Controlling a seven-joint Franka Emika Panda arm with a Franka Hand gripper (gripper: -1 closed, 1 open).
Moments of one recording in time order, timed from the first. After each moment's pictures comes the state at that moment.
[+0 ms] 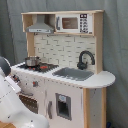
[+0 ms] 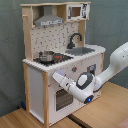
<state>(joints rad) -1.37 -0.63 2.39 -1.87 -1.73 2.00 0.81</state>
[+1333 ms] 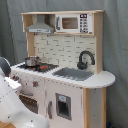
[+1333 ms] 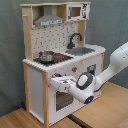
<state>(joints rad) -1.37 -0.63 2.39 -1.88 -1.76 1.99 0.38</state>
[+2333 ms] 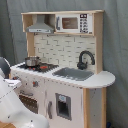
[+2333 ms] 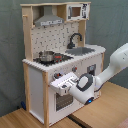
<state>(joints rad) -1.37 -0.63 2.38 -1.89 -1.81 1.98 0.07</state>
